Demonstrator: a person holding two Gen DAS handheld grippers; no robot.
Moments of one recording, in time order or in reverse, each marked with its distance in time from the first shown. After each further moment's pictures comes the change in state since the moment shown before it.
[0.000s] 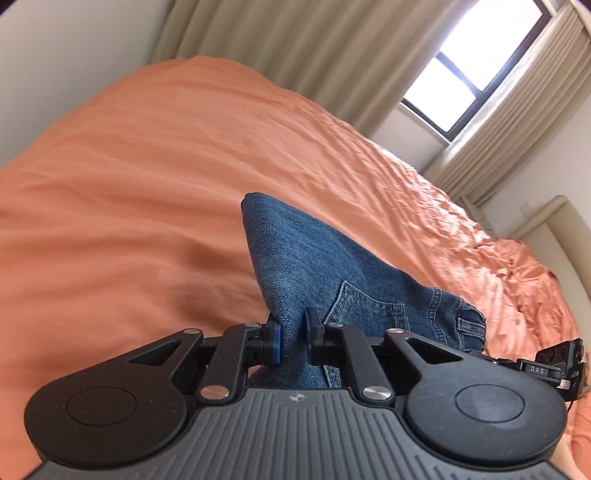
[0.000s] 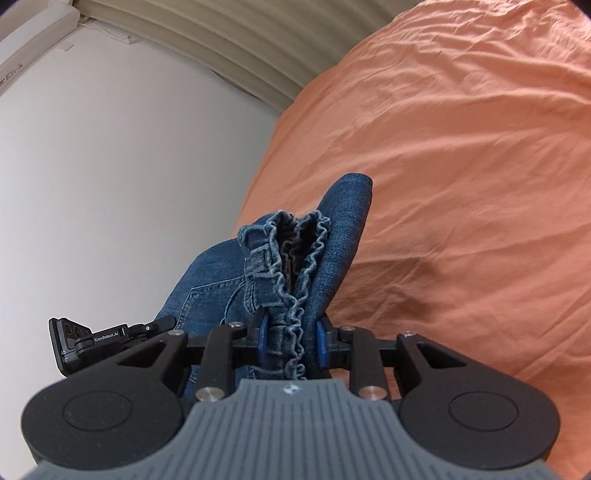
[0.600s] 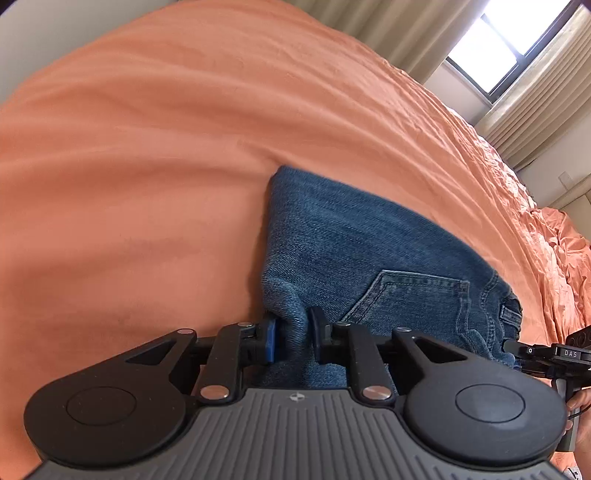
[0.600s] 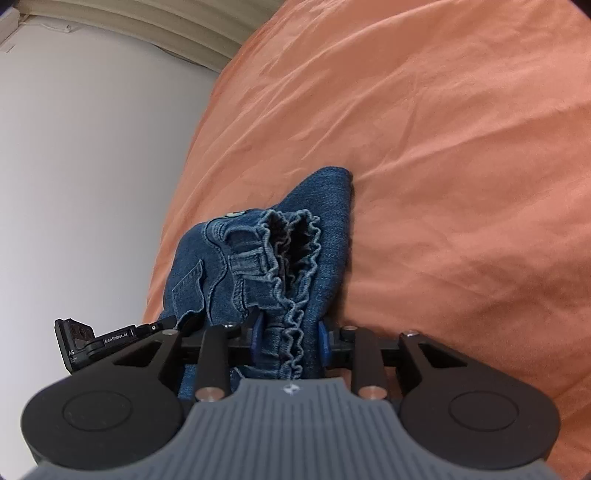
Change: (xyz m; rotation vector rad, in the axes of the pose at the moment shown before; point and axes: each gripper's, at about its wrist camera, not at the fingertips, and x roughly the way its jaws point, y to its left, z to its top) left arm 0.104 0.102 -0.022 -0.005 0.147 0.056; right arm 0.090 -0.081 -0.024 0.119 0.065 -0.093
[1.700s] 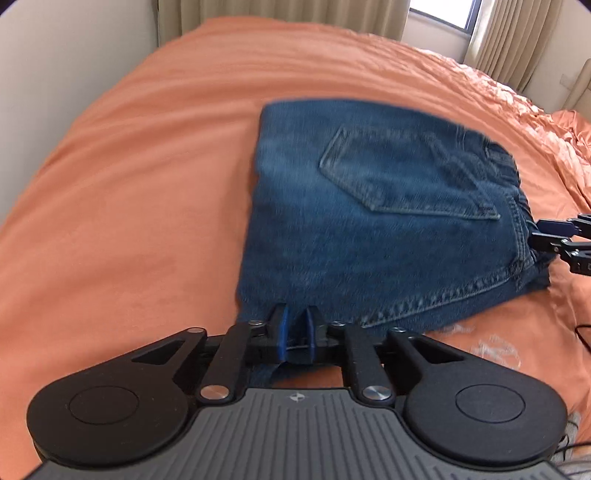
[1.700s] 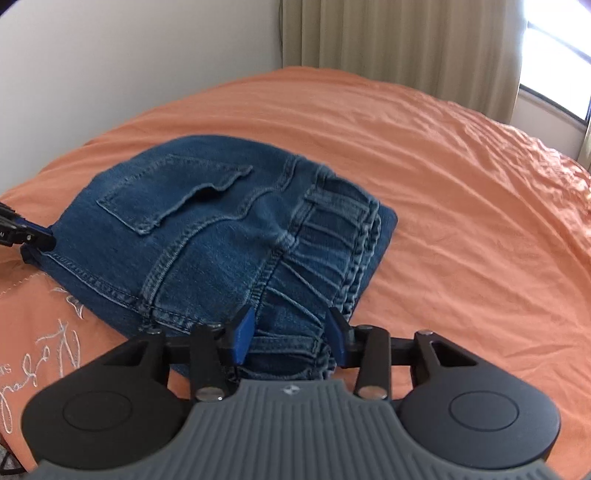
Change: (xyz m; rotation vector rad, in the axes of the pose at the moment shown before) left arm -0.068 -0.033 -0.119 0.276 -0.004 0.216; right arm -0.004 0.107 -0.110 -0.824 -0.096 -0.506
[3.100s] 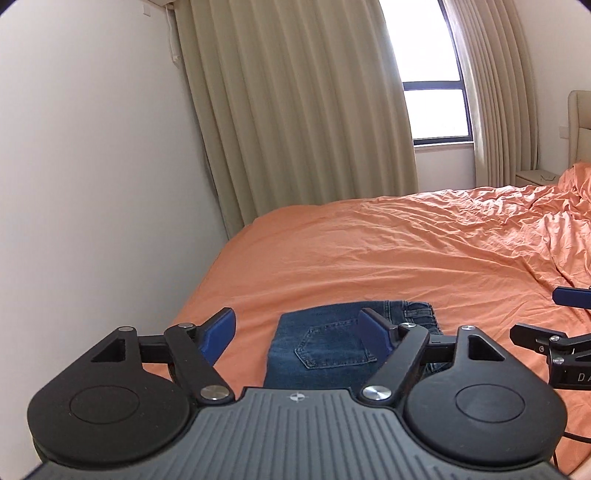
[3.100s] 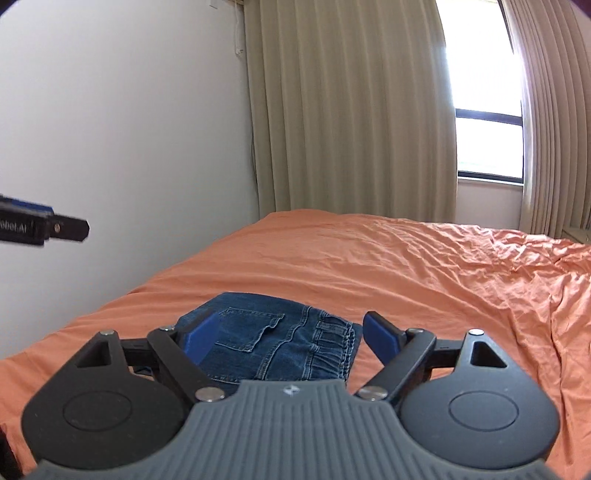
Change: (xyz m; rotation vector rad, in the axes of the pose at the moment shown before) left arm -0.250 -0.196 -0.022 0.130 -0.532 0.327; right arm -0.263 0.073 -0.027 0.142 -0.430 -0.070
